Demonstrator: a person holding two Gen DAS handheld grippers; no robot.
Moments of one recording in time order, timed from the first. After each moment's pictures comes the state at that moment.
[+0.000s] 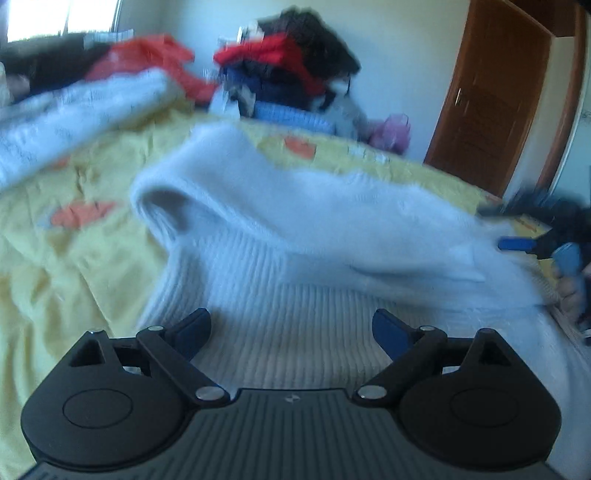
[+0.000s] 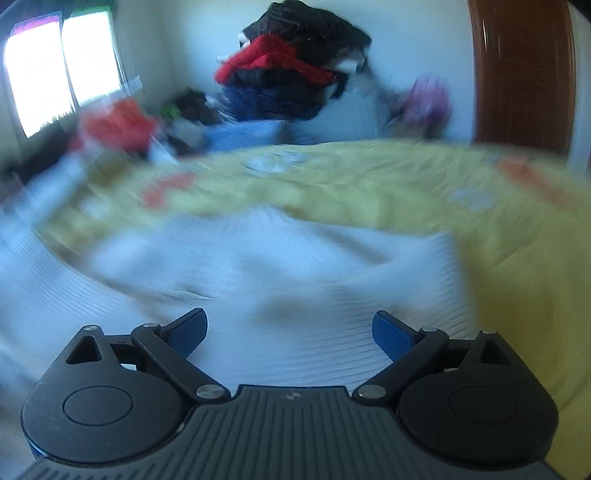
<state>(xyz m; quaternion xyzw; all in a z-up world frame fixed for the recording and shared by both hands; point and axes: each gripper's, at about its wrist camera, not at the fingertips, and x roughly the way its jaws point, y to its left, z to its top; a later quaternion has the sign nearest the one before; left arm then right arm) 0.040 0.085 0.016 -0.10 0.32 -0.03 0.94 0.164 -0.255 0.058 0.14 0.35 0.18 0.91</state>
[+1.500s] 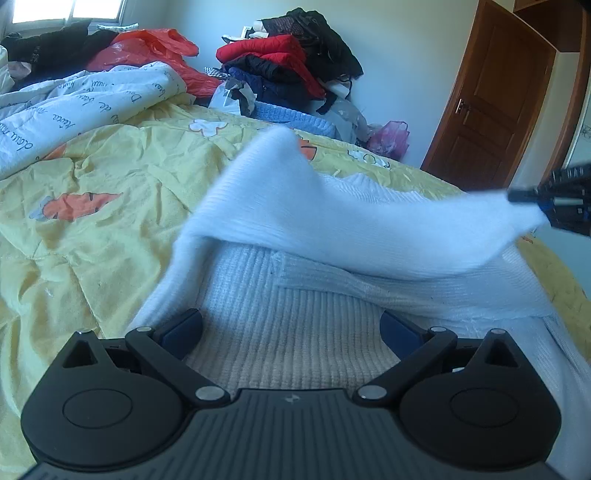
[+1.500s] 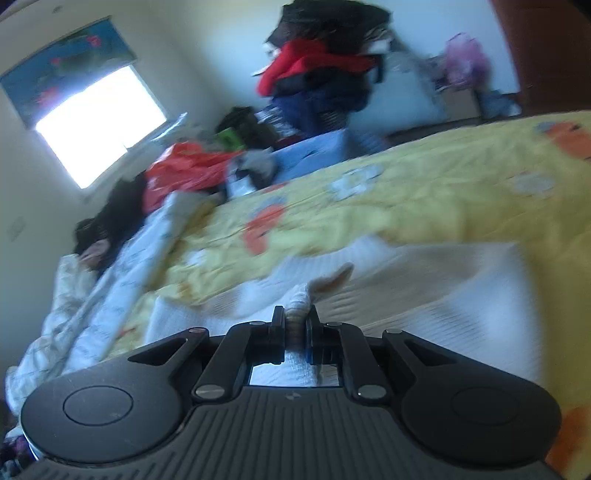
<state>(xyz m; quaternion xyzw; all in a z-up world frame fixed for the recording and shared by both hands) 0.043 0.089 0.011 -0.12 0.31 -0.04 0.94 0.168 -0.279 0.115 0.18 0.36 0.20 0.89</state>
